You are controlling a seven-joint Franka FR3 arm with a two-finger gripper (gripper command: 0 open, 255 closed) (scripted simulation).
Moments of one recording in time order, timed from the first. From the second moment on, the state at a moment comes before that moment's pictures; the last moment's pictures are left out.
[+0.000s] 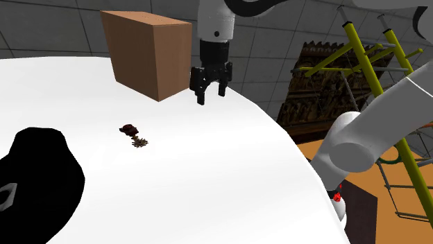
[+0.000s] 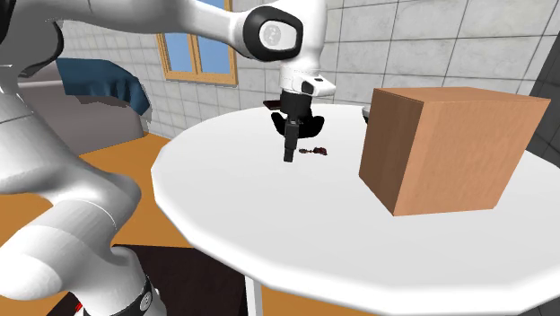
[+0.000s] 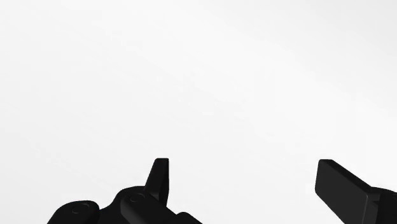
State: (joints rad) arm 0.10 -0.33 0.38 -2.11 0.19 1.71 0.41
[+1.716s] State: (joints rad) arm 0.29 0.38 0.55 -1.51 -0.15 1.81 0.84
